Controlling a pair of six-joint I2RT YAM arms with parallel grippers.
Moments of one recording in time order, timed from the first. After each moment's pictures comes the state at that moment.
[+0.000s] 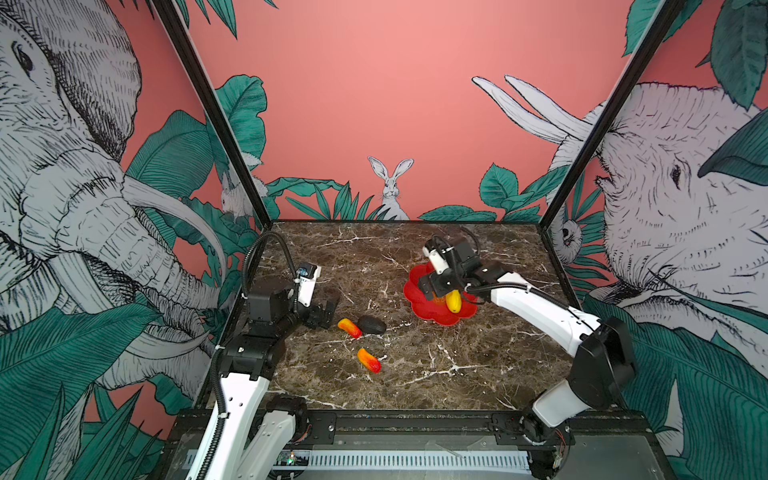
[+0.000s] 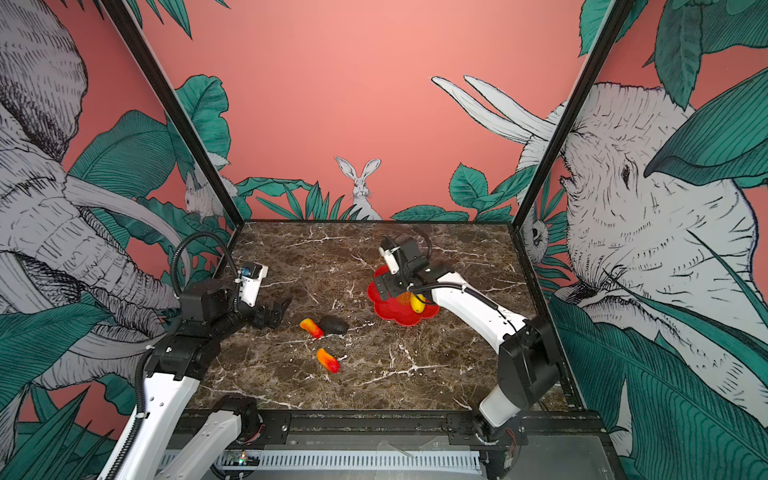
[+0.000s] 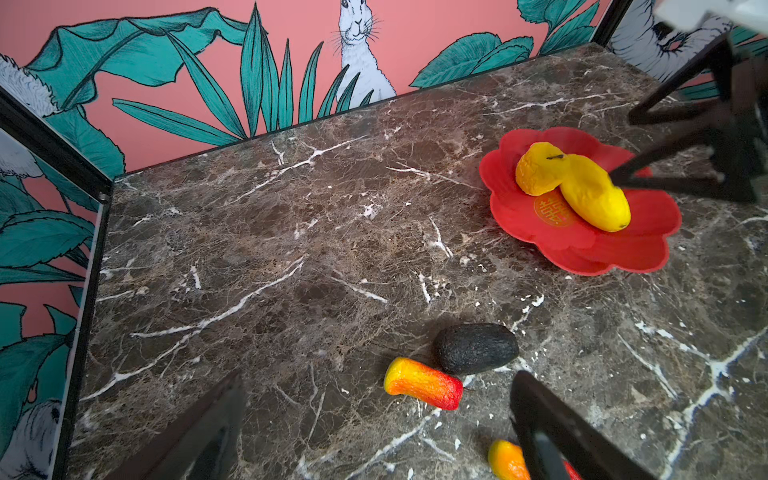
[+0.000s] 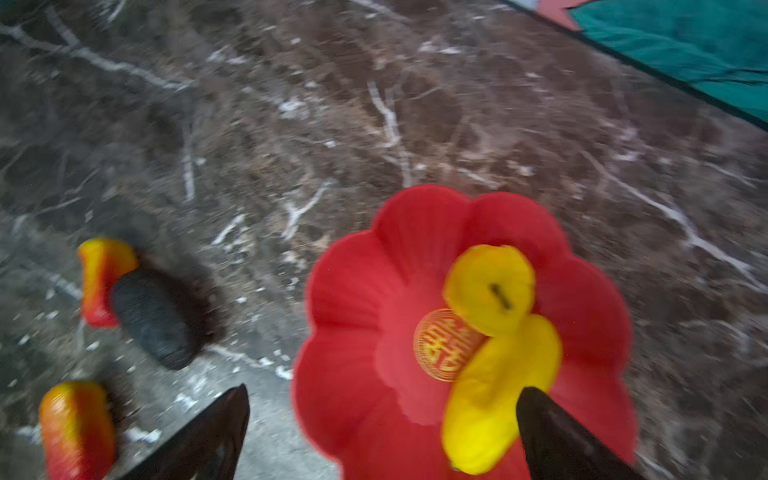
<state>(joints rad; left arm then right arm) -0.15 0.71 0.83 -0.66 0.25 0.18 0.70 1.62 1.32 -0.57 -0.02 0.02</state>
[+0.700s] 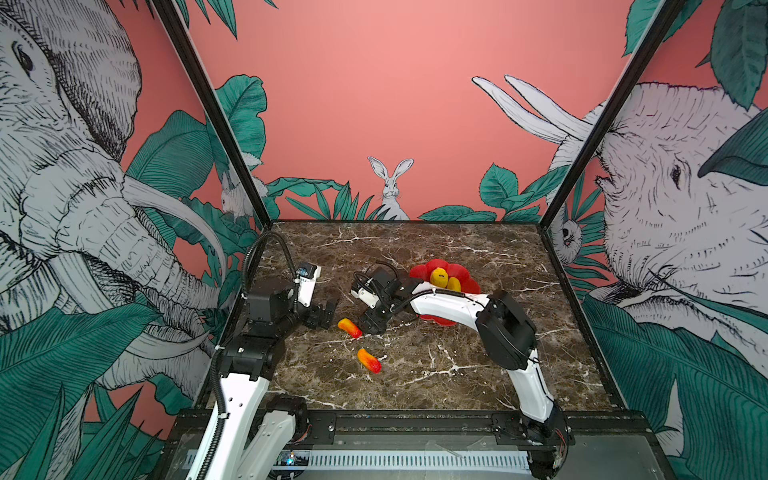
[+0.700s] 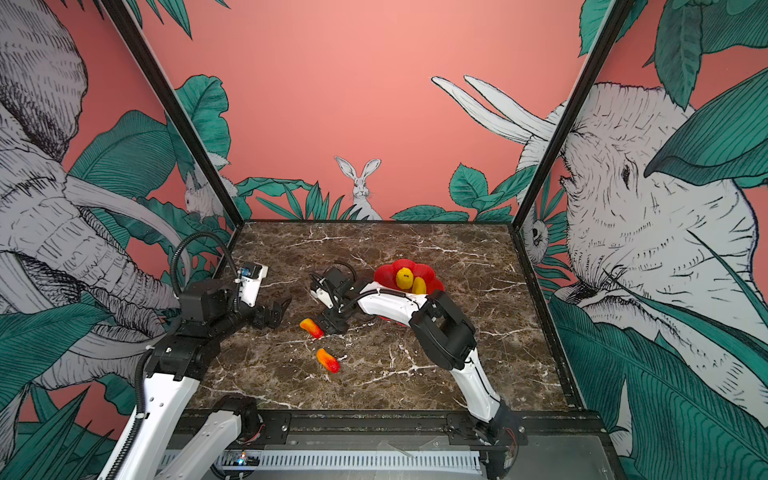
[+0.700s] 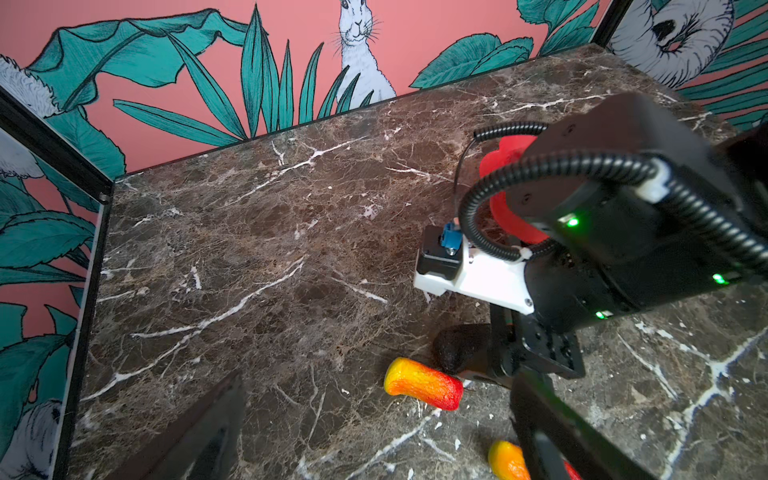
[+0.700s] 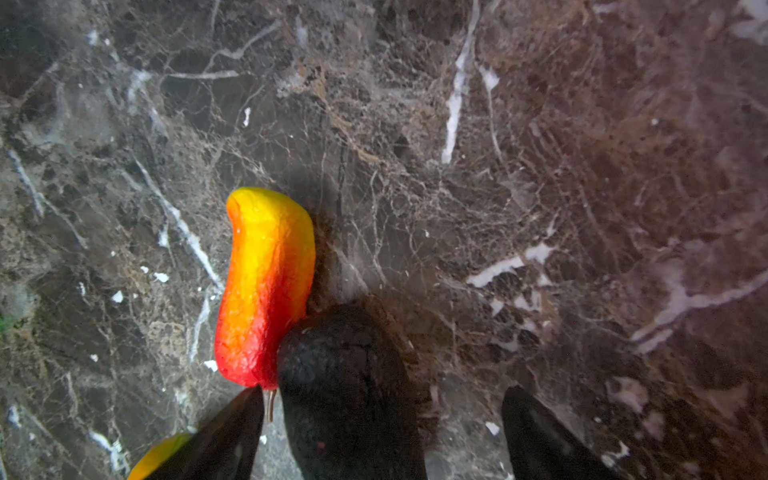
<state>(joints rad) -0.15 0.71 0.83 -0.66 0.25 0.18 0.94 2.15 1.64 -0.55 -0.18 0.01</state>
